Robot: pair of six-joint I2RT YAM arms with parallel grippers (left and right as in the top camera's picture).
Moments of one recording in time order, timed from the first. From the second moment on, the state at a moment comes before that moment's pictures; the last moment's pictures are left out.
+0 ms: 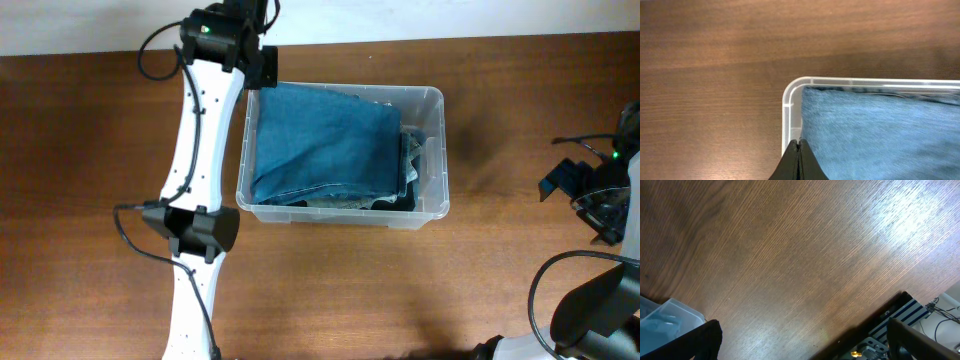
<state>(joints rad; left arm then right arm) -0.29 2.48 2.96 -1.58 -0.12 -0.18 -0.53 1.69 1.55 -1.48 0.03 0.39</state>
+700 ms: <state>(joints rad) -0.38 2.69 2.96 -1.63 -0.02 -0.18 -0.53 1.69 1.55 -1.48 0.03 0.39</state>
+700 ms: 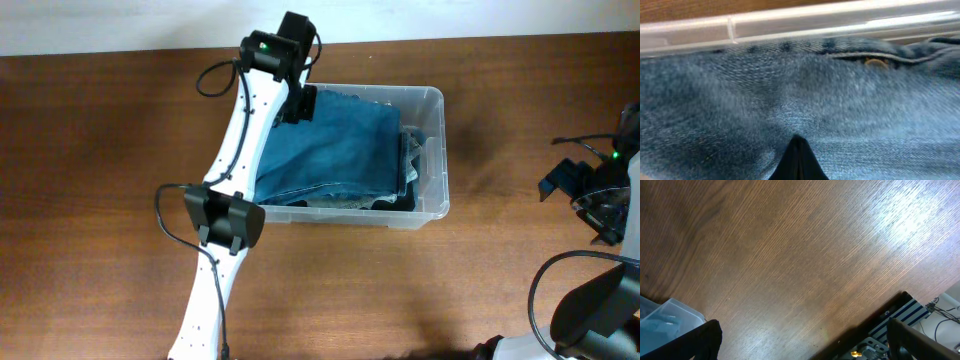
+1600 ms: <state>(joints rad) -0.36 2.69 3.03 -1.56 -0.23 -0.18 -0.53 1.69 1.55 -1.48 0.03 0.39</state>
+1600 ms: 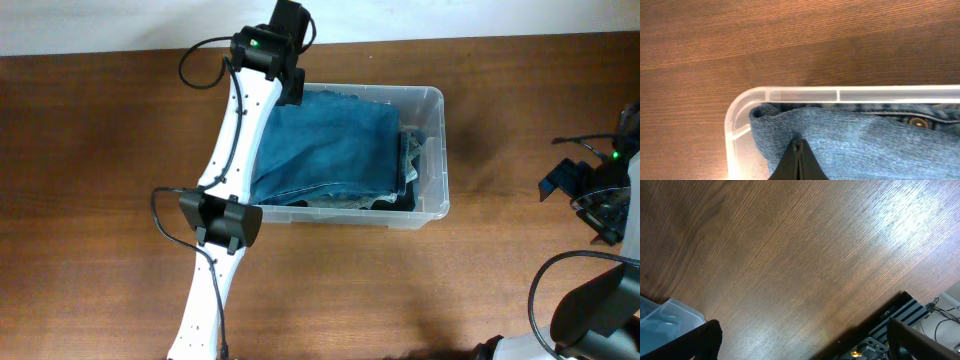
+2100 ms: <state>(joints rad) -0.34 2.68 2.93 -1.55 -0.23 -0.18 -0.53 1.69 1.55 -1.48 0.03 0.39</state>
